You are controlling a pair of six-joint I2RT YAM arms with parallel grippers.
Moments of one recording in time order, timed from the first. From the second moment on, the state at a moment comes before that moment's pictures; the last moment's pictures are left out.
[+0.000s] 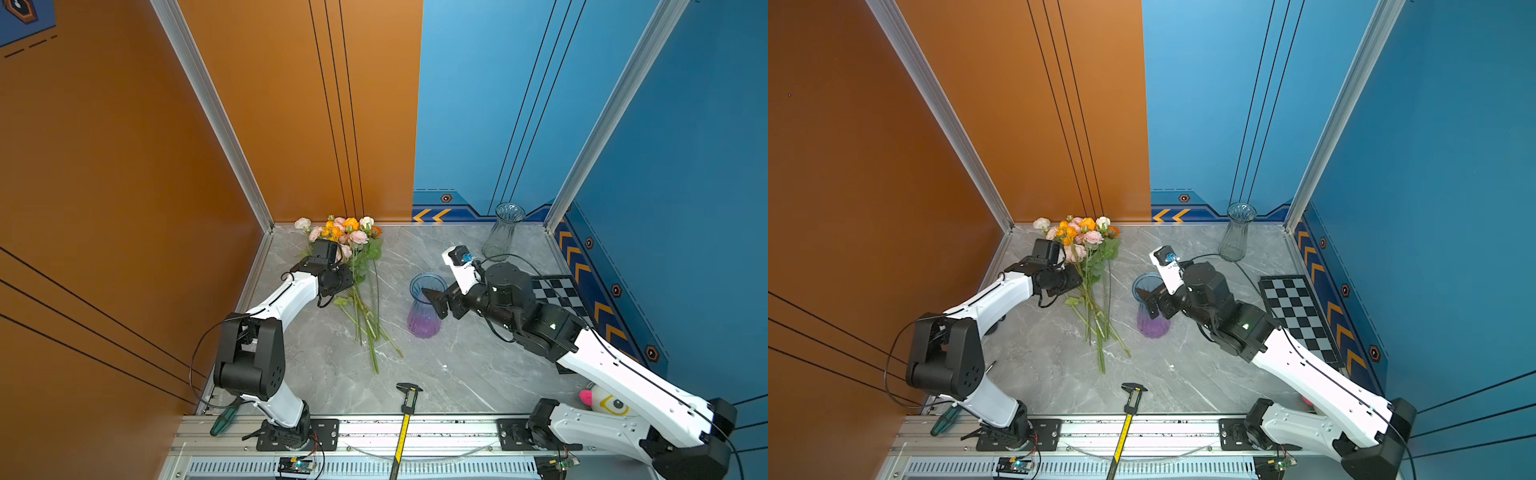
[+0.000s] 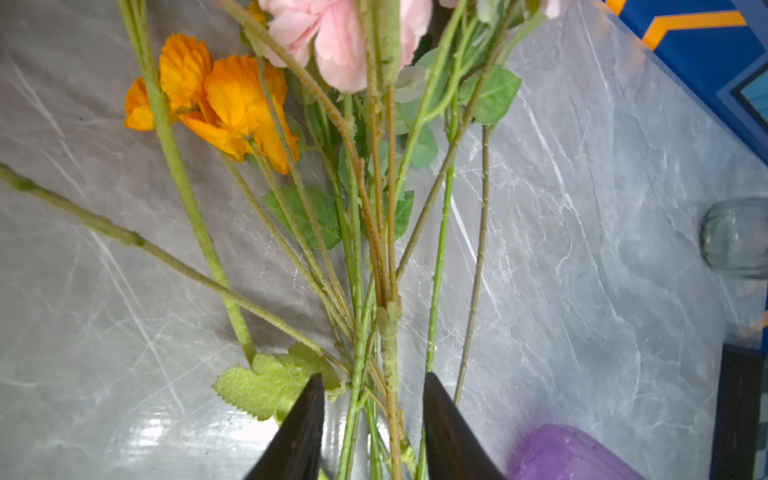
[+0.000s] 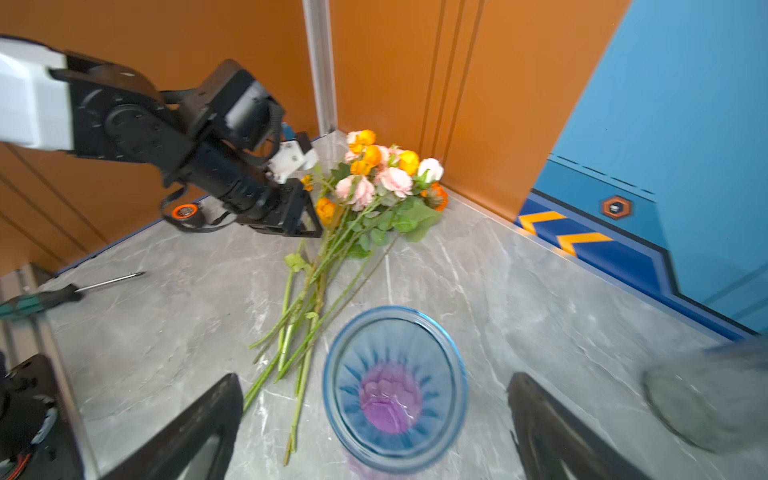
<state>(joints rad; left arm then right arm) -0.16 1.65 1.15 -0.49 0.12 -0.59 0.86 1.14 1.17 -0.42 0.07 0.01</state>
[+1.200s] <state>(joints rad) -0.24 1.80 1.20 -0.44 0.09 -0.69 0.93 1.36 1.17 -0.28 -0.17 -0.12</state>
